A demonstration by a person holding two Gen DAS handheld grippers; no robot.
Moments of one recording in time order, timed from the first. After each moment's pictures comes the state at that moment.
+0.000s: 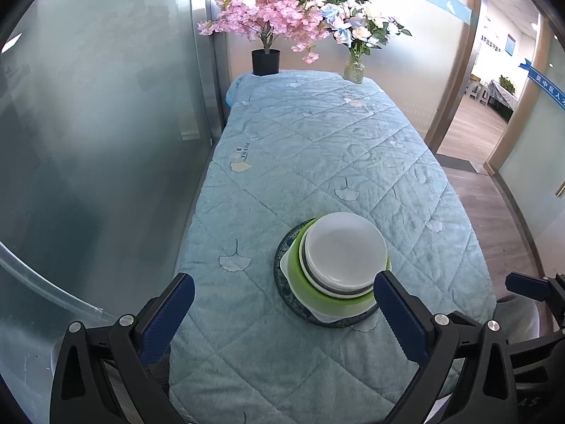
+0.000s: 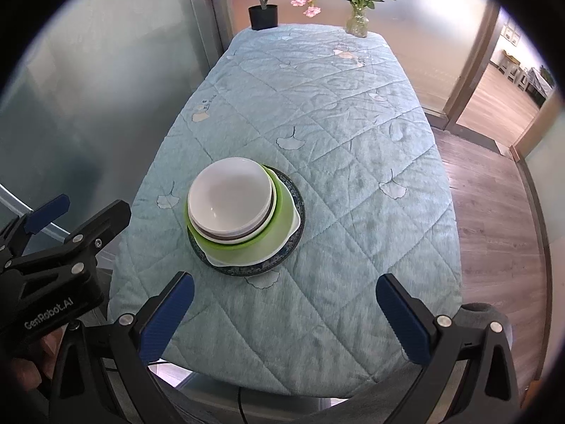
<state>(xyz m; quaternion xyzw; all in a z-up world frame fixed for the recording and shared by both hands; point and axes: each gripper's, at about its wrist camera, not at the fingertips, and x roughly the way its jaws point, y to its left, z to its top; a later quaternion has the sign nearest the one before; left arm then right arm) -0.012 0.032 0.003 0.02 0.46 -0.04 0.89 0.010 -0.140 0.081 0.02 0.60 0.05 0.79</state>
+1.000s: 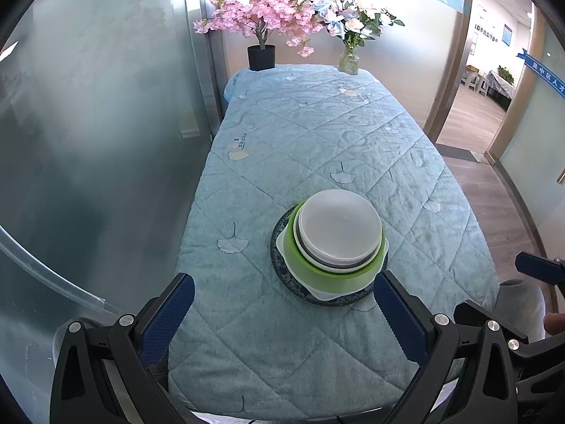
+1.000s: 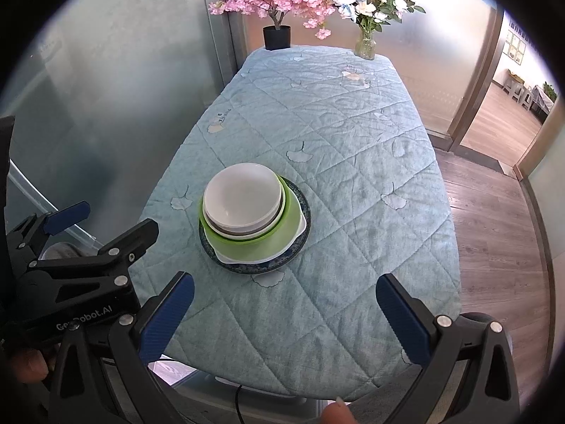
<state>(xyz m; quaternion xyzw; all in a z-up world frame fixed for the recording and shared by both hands) -0.036 0.024 -0.008 0.03 0.47 -0.04 0.88 -0.016 -0.140 0.094 0.02 0.56 0.08 0.82</state>
